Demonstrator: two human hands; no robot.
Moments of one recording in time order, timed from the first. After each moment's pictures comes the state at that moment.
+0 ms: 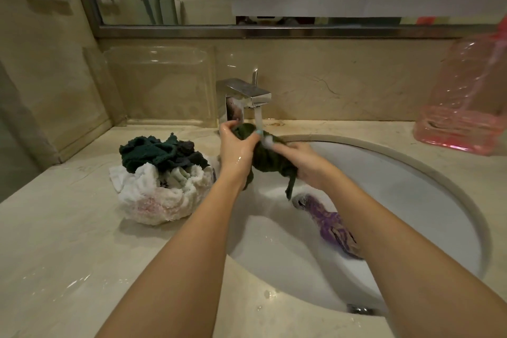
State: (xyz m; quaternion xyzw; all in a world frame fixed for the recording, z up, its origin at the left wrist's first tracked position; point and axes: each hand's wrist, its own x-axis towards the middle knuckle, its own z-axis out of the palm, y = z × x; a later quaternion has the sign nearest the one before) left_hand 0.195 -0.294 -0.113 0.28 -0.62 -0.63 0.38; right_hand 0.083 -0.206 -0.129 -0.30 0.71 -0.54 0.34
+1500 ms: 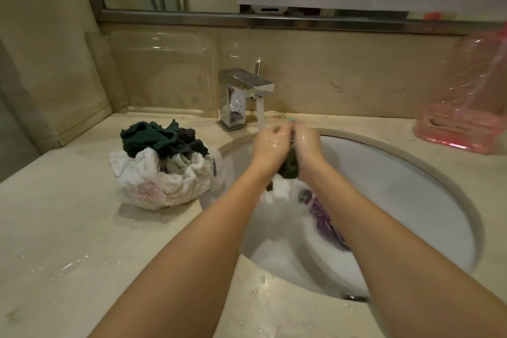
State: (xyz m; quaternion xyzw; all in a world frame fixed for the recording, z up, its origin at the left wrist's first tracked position) left_hand 0.172 -0.246 -0.106 0.29 -0.70 -0.59 0.29; right_hand 0.115 -0.213 -0.105 -0.11 0.67 -0.70 0.22
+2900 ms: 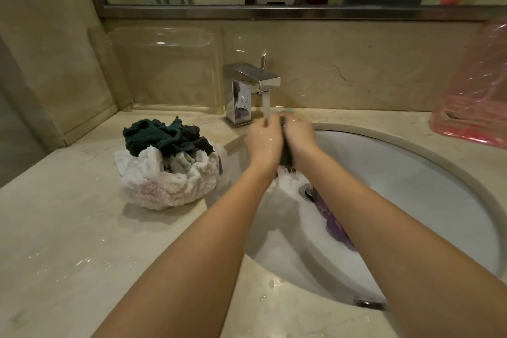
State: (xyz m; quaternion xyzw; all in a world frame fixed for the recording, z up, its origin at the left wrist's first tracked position) left_hand 0.171 -0.265 -0.113 0.34 -0.63 -0.59 0.37; right_hand 0.116 -0.239 -0.112 -0.15 0.70 -0.66 0.22
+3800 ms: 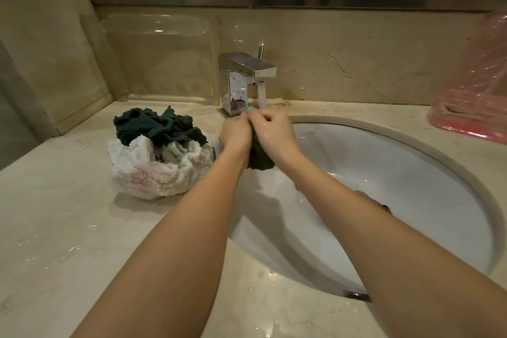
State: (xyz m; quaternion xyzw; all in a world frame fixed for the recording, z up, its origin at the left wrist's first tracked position) left_hand 0.180 -0.296 -0.121 0.40 -0.59 -0.61 0.35; right_hand 0.143 -0.241 -0.117 -0.36 0.73 -0.58 0.08
